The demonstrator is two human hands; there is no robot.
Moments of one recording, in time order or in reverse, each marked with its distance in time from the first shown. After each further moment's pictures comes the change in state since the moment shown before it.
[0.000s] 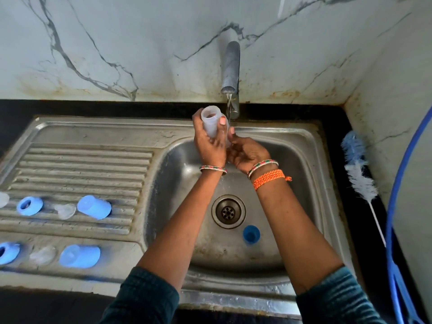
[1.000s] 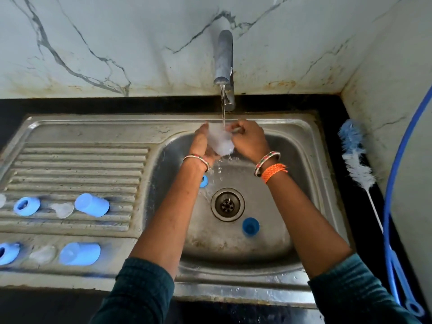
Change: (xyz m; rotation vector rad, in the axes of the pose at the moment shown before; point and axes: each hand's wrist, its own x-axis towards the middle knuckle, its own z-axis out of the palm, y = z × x) left_hand 0.017 -0.026 -0.015 -0.463 -0.209 -1.105; right_hand 0.008 -0.007 -0.020 -1.253 0.191 -0.596
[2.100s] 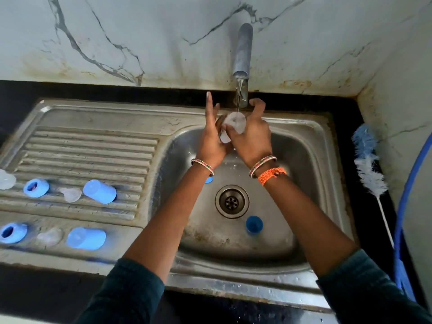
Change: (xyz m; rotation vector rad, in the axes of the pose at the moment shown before) left_hand -0.003 -0.010 -0.020 0.830 -0.151 0.824; right_hand -0.011 -0.012 0.021 -0.078 0.296 -0.231
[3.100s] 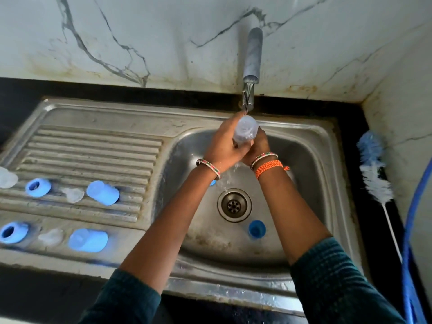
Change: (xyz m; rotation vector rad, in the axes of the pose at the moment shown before) left_hand -0.006 0.024 -0.005 0.235 -0.123 0.116; right_hand 0.018 0.011 0.023 1.500 -0.216 1.128
